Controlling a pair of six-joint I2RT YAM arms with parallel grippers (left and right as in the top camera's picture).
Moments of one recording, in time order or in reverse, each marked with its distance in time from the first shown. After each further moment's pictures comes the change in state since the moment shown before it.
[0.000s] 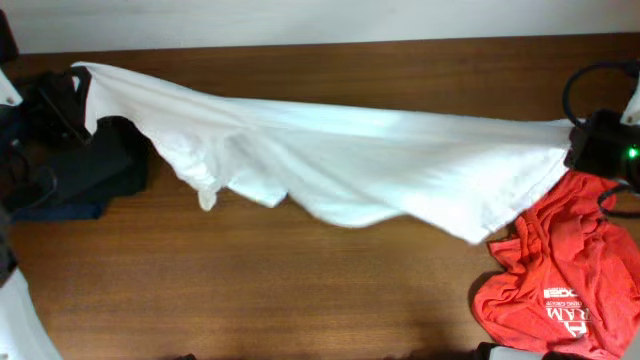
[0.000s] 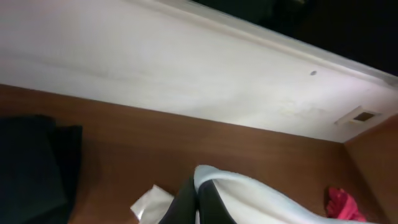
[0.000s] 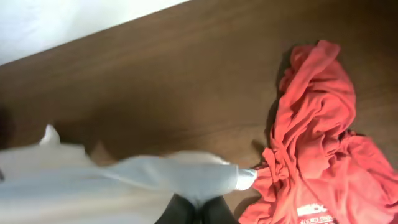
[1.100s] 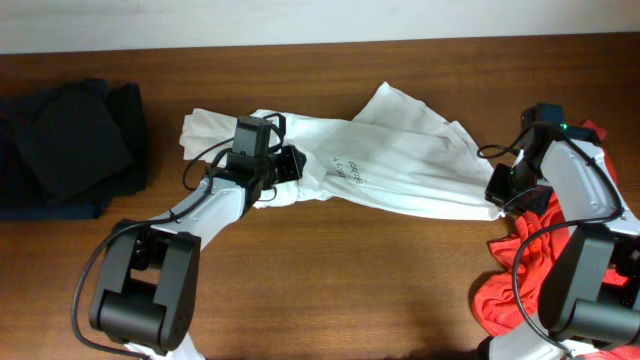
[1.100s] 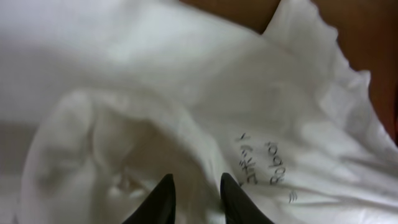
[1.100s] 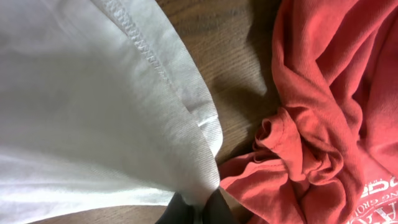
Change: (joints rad) left arm -0.642 0.464 -1.102 1.190 -0.224 -0.320; right arm -0.005 0.312 -0.977 0.591 0.201 0.187
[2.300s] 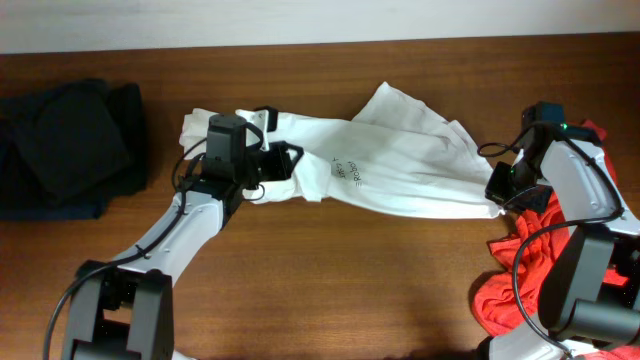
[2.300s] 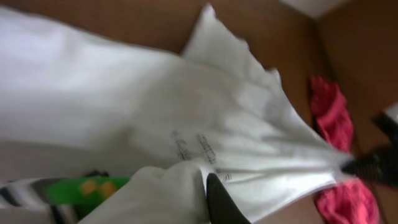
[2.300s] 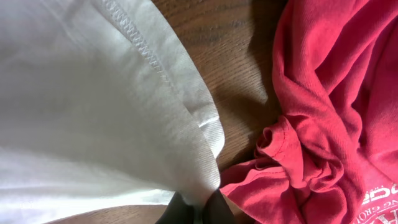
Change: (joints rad) left arm 0.061 -0.178 -0.076 0.041 0.210 0.051; right arm 0.000 0.000 0.000 0.022 0.000 0.000
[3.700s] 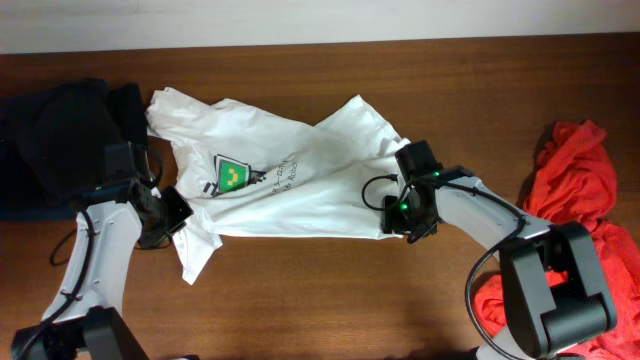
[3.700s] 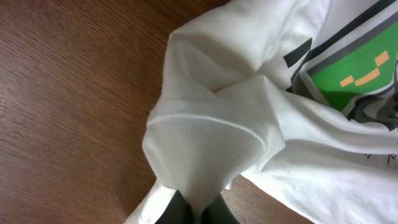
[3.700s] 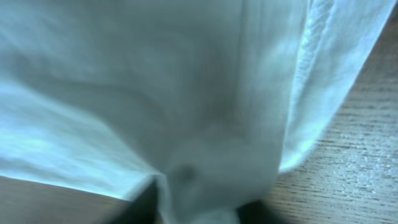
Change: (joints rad) left arm 0.439 -0.152 0.044 -0.878 -0.438 -0.012; right arm 0.531 -0.021 -0.313 0.404 -0.265 0.092
